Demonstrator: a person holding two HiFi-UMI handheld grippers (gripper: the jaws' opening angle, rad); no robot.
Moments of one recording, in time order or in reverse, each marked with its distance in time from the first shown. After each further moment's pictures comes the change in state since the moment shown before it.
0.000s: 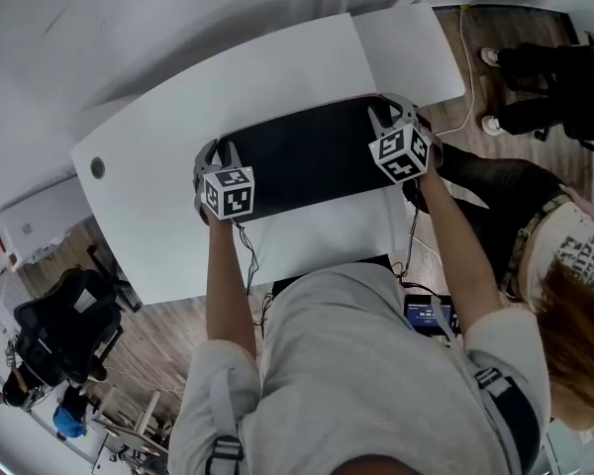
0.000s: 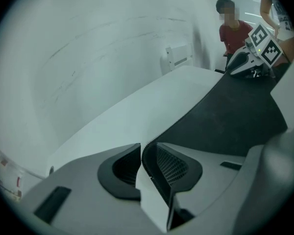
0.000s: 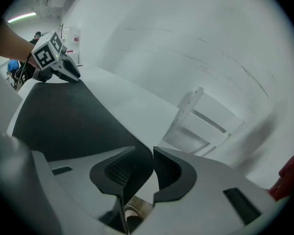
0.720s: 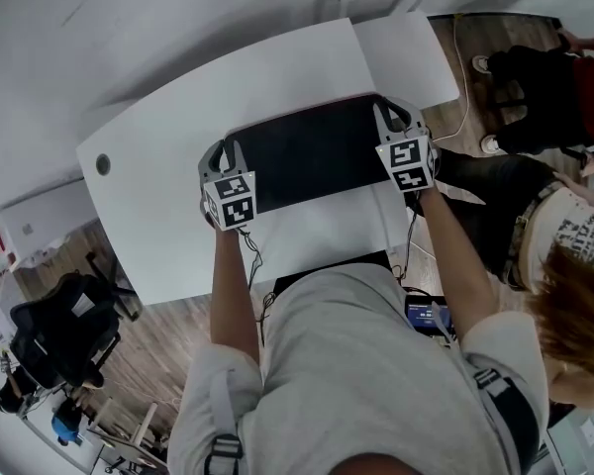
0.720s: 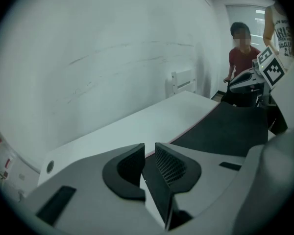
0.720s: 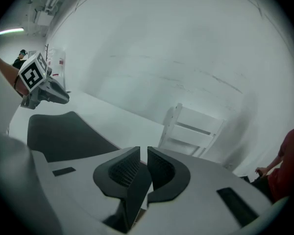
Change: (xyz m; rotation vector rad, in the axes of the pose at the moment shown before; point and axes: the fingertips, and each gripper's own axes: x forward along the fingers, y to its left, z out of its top) left arm -0.049 -0.001 0.030 -0.145 -0.172 -0.008; right arm -0.054 -0.011 0.030 0.196 -0.198 -0.123
